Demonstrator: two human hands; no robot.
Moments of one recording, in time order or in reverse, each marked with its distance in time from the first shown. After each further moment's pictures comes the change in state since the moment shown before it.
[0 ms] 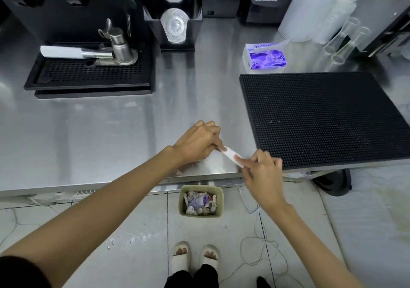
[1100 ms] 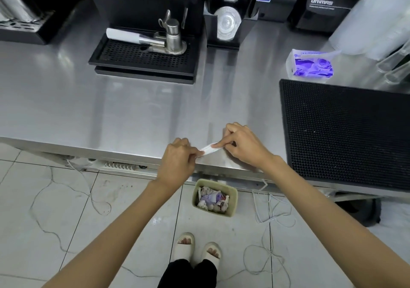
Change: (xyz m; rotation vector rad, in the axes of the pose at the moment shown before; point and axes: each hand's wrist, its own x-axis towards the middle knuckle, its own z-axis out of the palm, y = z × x) left_hand -0.119 0.009 0.013 -0.106 0.428 -0.612; right_hand 0.085 -0.065 0.028 0.282 -0.465 -0.514
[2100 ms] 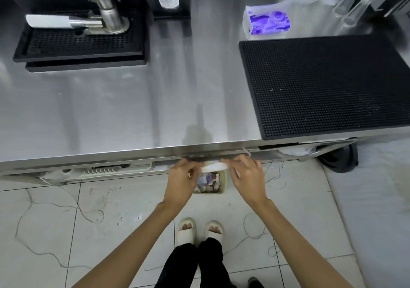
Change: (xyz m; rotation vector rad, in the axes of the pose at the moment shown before) left_hand -0.056 0.015 0.097 -0.237 -0.161 -0.127; right_hand -0.142 0.045 0.114 -0.112 0.534 0.343
